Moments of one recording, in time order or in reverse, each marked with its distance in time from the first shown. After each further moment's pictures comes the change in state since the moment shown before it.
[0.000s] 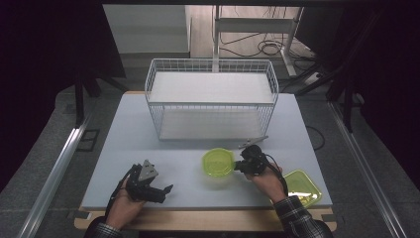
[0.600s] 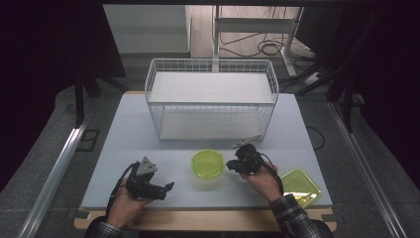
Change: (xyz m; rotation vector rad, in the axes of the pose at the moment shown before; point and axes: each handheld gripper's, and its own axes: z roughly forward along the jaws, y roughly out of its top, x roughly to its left) left arm 0.001 0.014 -0.006 -0.026 -0.071 -0.113; right arm 0.009 0.007 -0.002 -0.018 -0.002 -0.027
